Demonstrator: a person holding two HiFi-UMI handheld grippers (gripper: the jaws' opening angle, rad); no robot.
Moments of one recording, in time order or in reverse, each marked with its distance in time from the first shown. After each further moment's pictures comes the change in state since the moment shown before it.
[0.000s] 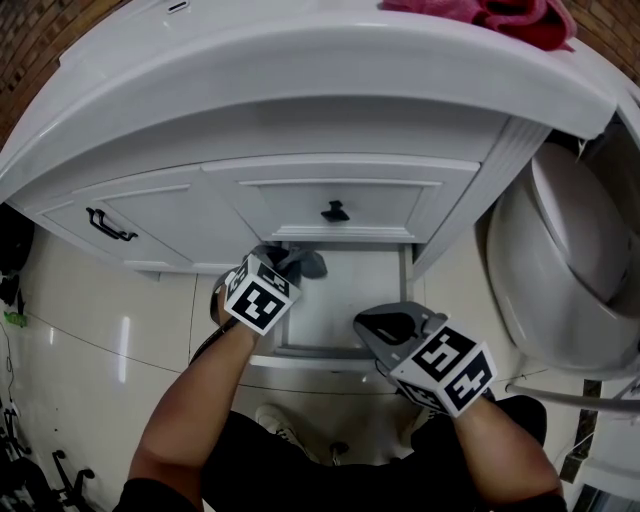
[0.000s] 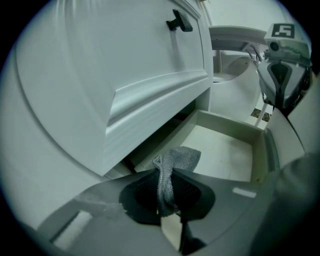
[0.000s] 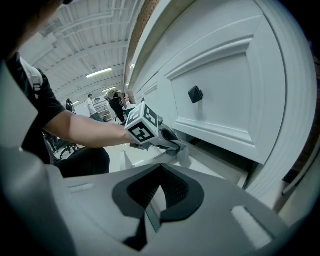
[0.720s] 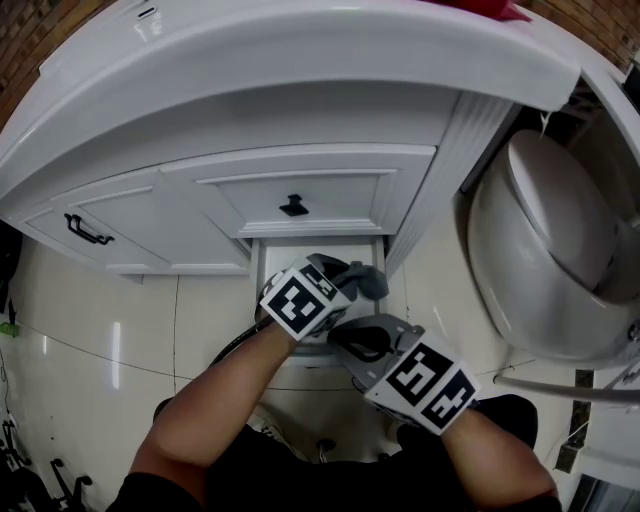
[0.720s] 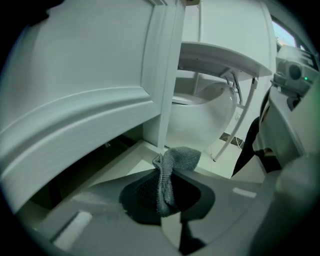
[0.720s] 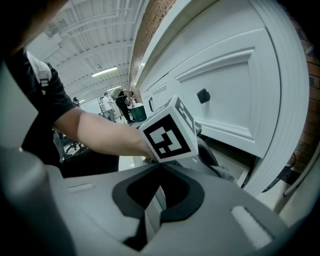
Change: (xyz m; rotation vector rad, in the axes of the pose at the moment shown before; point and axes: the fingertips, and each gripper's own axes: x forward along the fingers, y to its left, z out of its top) left arm 0.022 -0.144 0.099 0.005 -0.131 -0.389; right arm -0.020 0.026 -0.011 -0.031 0.006 0.049
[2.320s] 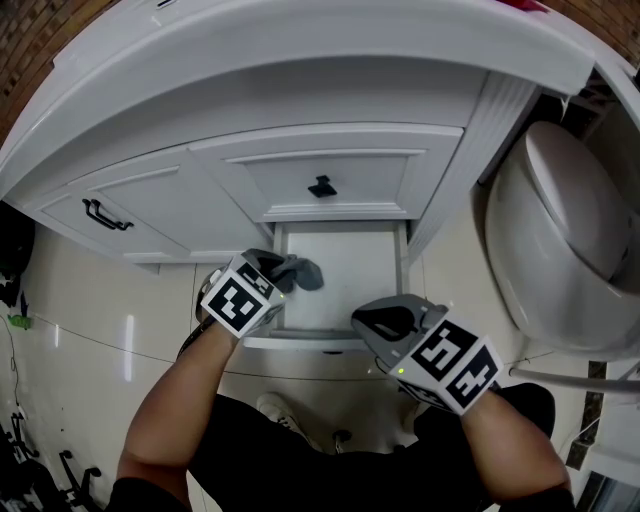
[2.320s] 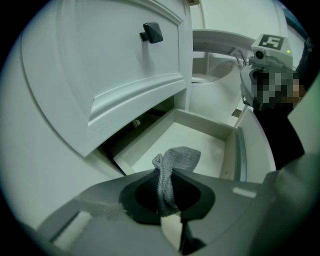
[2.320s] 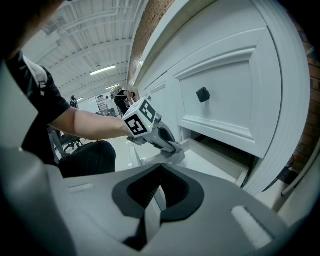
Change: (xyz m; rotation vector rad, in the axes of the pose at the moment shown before) left arm -0.100 0.067 -0.104 0.021 0.187 0.215; right arm 0.004 -0.004 -0.002 -0.002 0.012 -0.028
